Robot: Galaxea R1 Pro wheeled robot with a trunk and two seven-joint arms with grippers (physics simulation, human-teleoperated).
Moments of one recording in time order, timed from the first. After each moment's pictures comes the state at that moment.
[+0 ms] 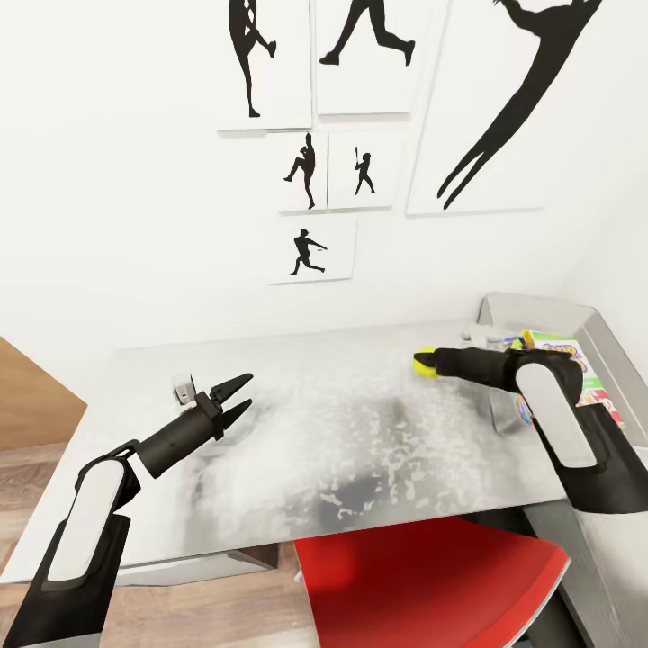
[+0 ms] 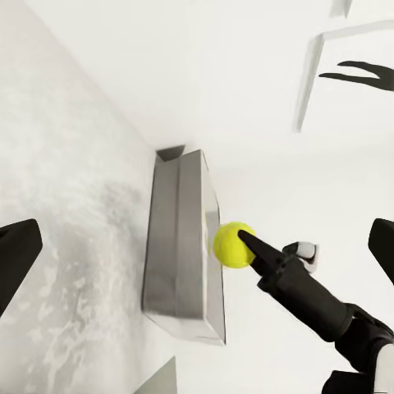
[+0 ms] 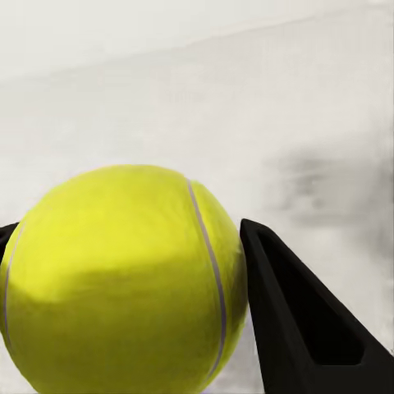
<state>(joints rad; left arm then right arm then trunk) -0.42 0.03 0.15 -1.57 1.27 0.90 -0.17 -0.81 -0.31 0.19 -1.58 -0.86 1.05 -0.32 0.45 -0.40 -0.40</state>
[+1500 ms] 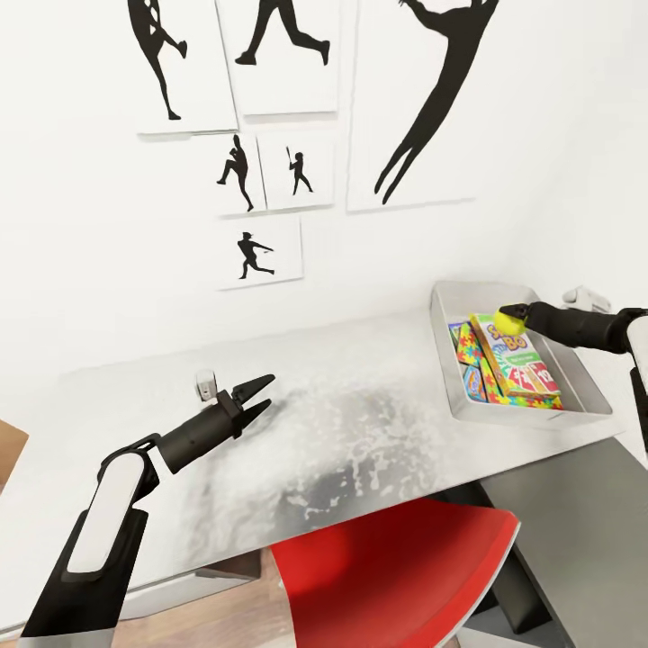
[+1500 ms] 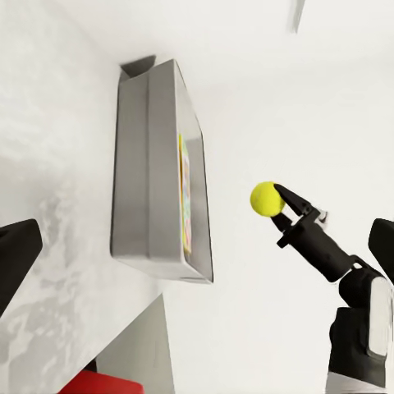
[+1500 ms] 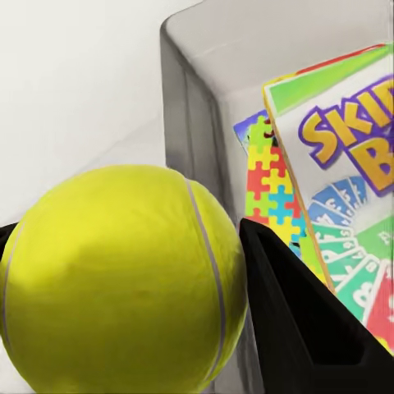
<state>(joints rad) -0.44 0.02 0.06 -1.58 1.27 0.90 -0.15 -0.98 -0.46 -0.11 -1.32 -0.91 1.04 -0.20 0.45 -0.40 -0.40</state>
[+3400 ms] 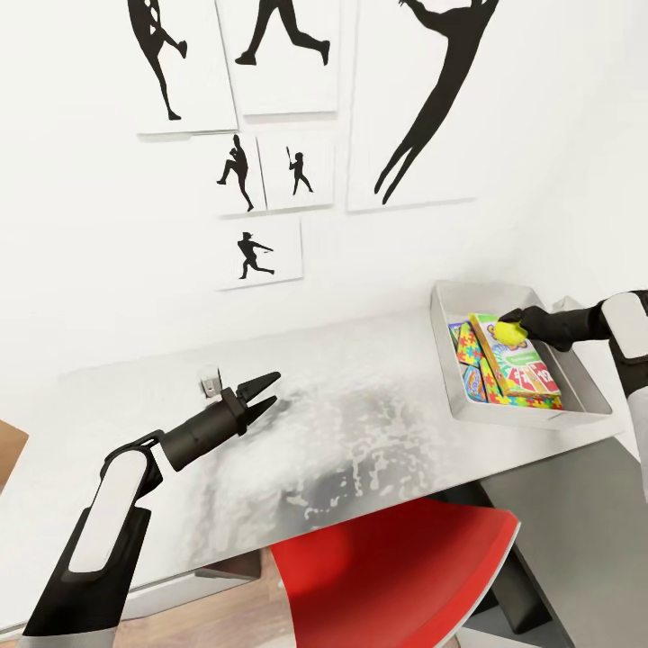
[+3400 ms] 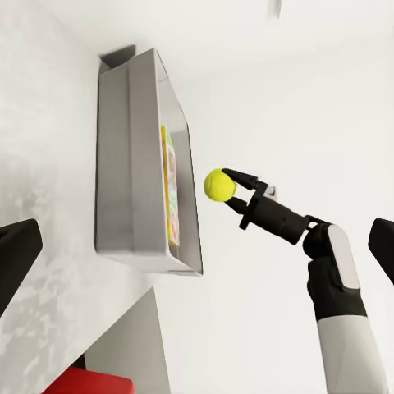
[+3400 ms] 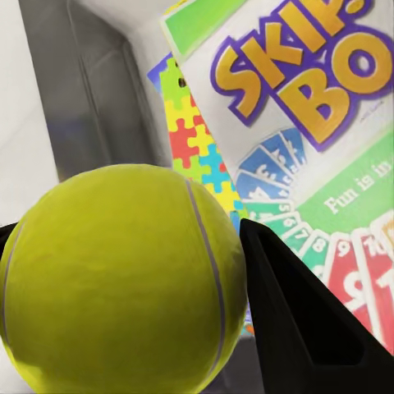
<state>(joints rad) -0.45 0.02 0.03 -1.61 1.28 0.90 -0.15 -1.25 -0.46 -0.05 -0.77 -0.83 1.04 -0.20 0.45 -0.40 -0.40</state>
